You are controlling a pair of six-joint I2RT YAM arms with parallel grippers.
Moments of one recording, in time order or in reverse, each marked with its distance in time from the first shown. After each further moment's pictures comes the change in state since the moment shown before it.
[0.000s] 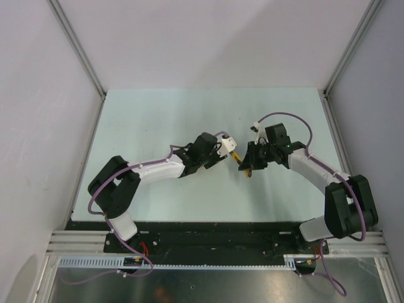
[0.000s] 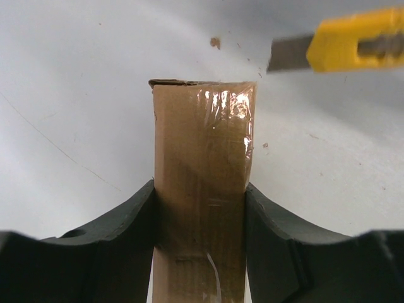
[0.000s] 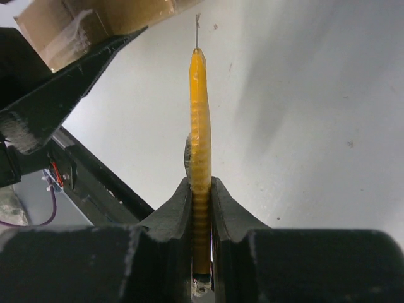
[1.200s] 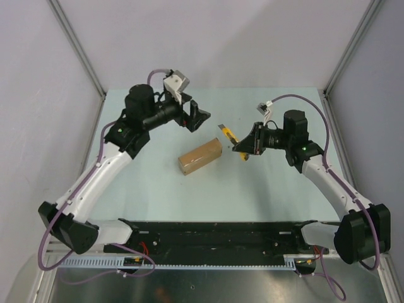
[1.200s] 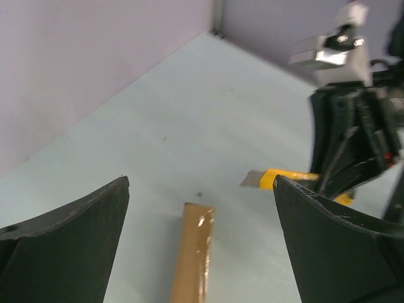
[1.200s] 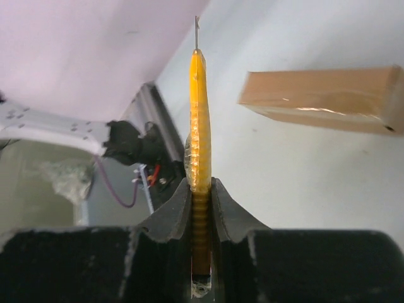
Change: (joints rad) left arm 0.272 -0.399 0.372 -0.263 0.491 -0.369; right arm -0.055 -0.219 0.041 0.275 -0.344 0.120
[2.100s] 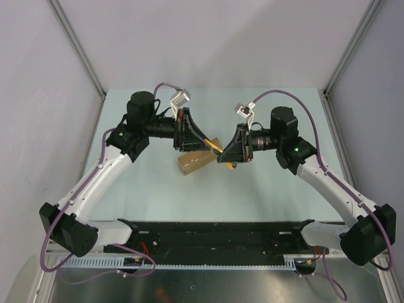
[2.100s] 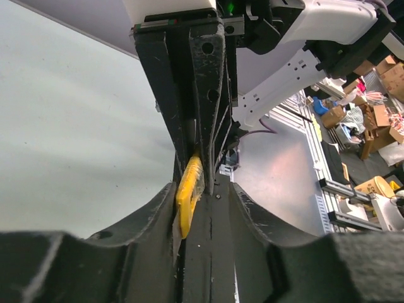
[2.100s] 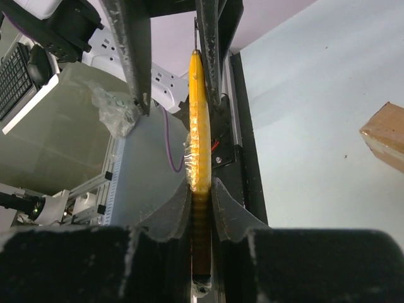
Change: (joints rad) left arm 0.058 -0.050 -0.106 0.006 0.801 -0.361; right arm 0.217 -0.017 0.125 0.083 -0.204 0.011
